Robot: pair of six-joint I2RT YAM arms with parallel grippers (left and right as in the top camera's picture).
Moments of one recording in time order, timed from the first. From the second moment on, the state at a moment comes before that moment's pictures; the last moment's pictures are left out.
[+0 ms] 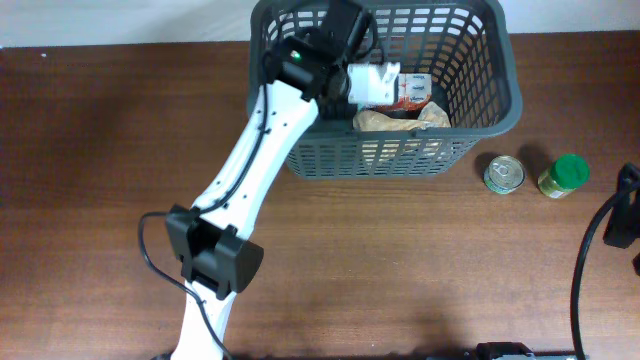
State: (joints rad) left arm -0.54 2.22 2.40 -1.23 -0.05 1.09; right arm -0.02 1.17 2.37 -1.65 0.27 0.12
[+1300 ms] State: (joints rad) left arm 0.15 1.77 2.53 -1.34 -0.08 0.29; right arm -0.02 1.17 2.37 -1.61 0.27 0.12
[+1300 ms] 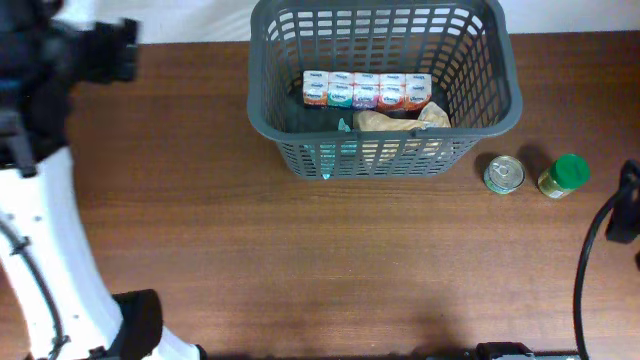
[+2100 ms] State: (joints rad) left arm 0.36 1.95 2.06 -1.37 0.17 0.11; right arm -0.45 1.84 2.25 -1.49 0.27 0.34
